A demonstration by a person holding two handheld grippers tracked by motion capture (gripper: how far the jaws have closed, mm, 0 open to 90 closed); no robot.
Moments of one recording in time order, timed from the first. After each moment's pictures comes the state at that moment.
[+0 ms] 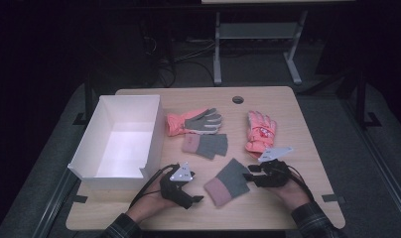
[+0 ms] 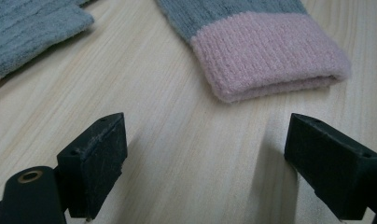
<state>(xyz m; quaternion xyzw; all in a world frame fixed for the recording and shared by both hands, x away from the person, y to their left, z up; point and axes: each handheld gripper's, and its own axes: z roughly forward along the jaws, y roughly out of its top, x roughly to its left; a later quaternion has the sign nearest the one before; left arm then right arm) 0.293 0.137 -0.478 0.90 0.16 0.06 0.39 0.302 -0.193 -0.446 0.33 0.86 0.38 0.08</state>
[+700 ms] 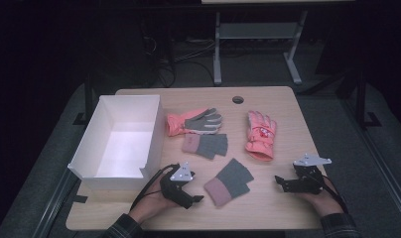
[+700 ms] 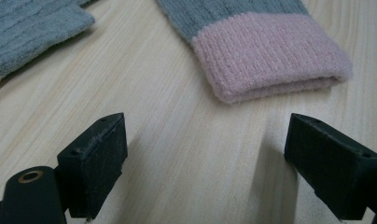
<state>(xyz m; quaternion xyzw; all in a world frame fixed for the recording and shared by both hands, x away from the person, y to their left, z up) 0.294 0.136 -0.477 0.91 0.16 0.07 0.39 0.288 -0.284 -0.479 0.46 0.80 0.34 0.19</state>
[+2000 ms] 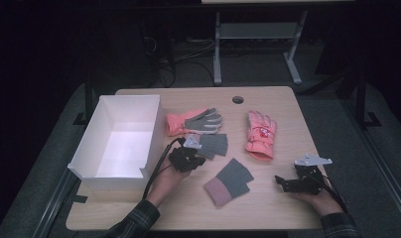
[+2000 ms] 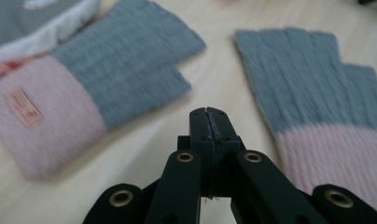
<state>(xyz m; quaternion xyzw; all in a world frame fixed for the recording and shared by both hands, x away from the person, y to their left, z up) 0.353 0.104 -0.434 0.89 0.29 0.08 0.34 0.290 -0.286 -0.483 0.47 0.79 0.34 0.18</state>
